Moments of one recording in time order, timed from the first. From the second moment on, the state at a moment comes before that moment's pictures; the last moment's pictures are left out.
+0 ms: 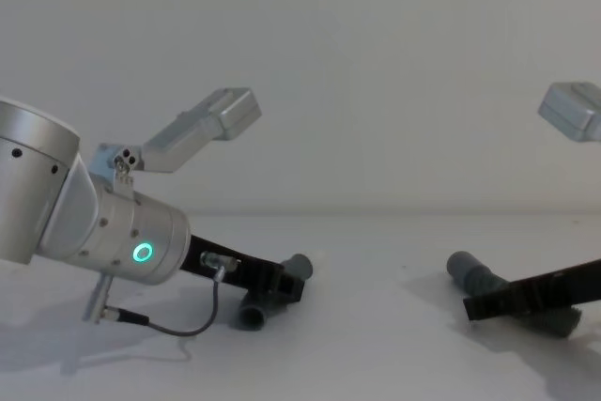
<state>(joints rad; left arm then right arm) -0.59 0.23 0.52 -1.21 -0.30 0.62 -0.42 0.31 0.28 -0.28 -1.52 0.17 0.74 0.31</state>
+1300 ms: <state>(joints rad) -0.59 0.23 0.52 -1.21 -0.30 0.62 -0.42 0.31 0.28 -0.28 -1.52 0.16 0.74 0.30</state>
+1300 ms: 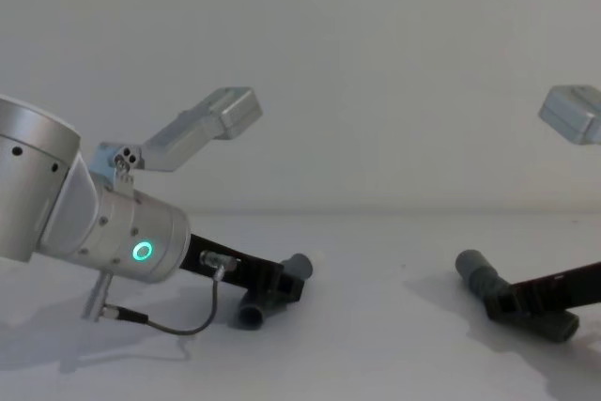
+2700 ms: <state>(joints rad) -0.85 0.41 0.79 -1.34 0.08 0.42 -0.53 0.29 0.40 -0.30 -1.60 -0.04 0.30 0.24</state>
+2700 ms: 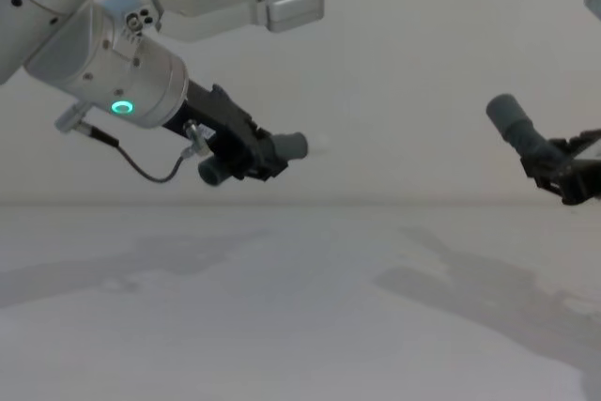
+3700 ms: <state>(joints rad) -1.00 0.49 0.98 -1.39 0.41 0.17 -0.52 0.31 0.52 -0.36 -1.53 -0.30 -0.20 0.15</state>
